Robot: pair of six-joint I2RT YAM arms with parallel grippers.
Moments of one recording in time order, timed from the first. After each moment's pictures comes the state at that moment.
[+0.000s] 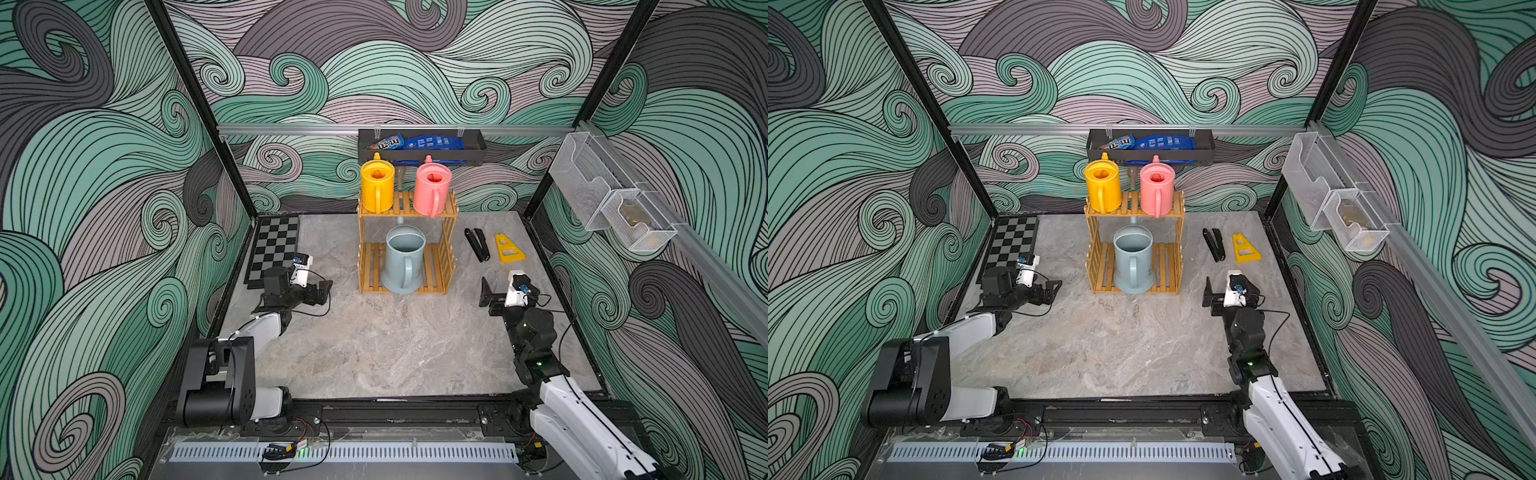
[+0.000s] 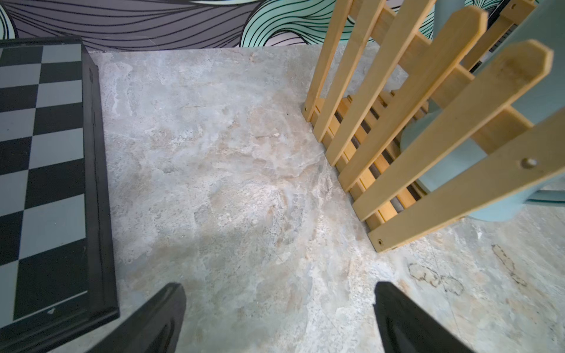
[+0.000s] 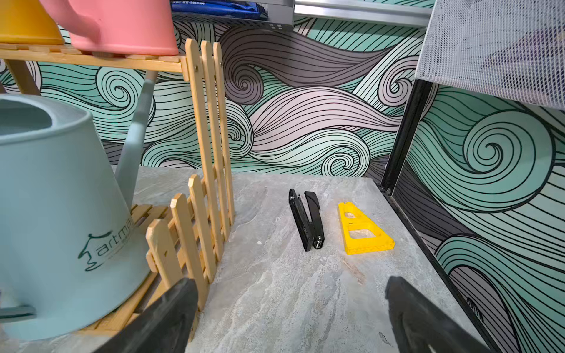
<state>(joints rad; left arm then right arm) 0.05 1.38 0.50 0.32 0.41 0.11 0.19 0.69 0.16 0.46 0.23 -0.05</state>
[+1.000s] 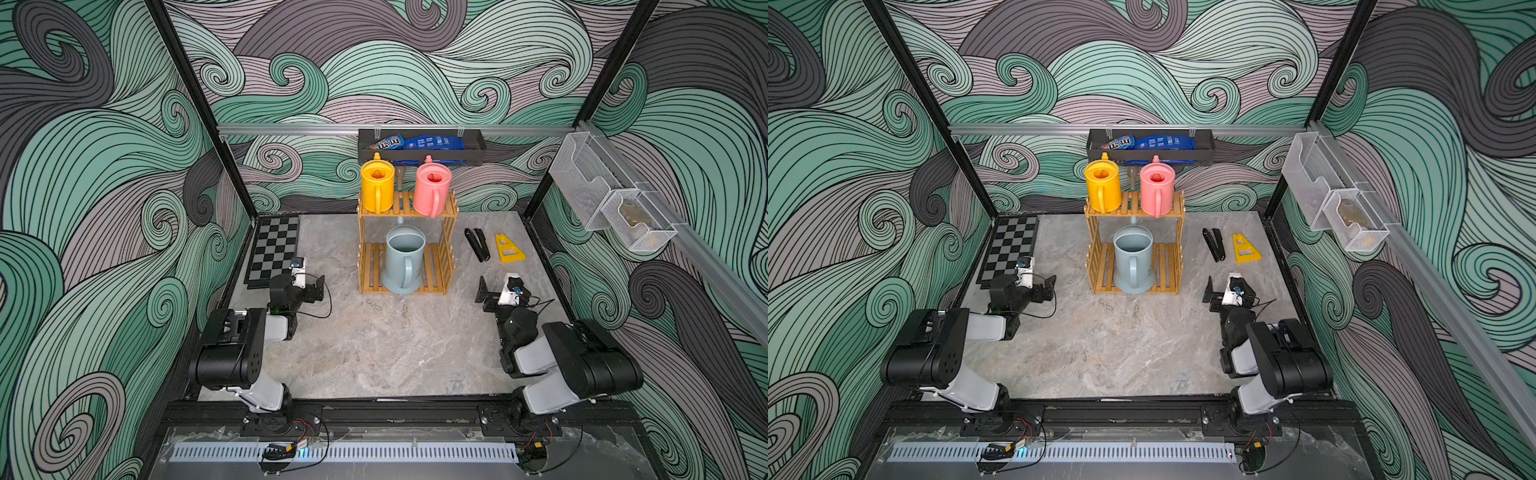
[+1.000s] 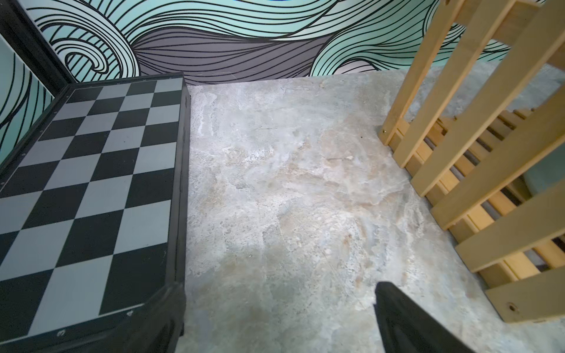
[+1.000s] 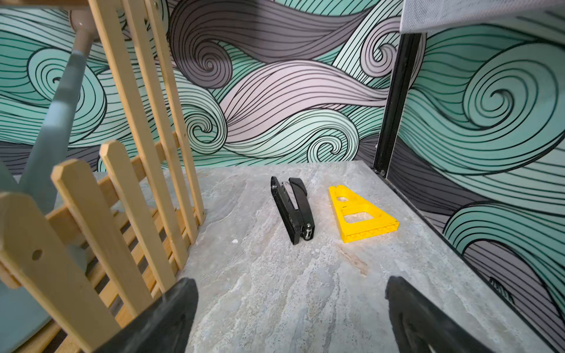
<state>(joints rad) 0.03 1.58 0.41 0.77 0.16 0.08 0.09 1.58 0.08 1.43 0.19 0.01</state>
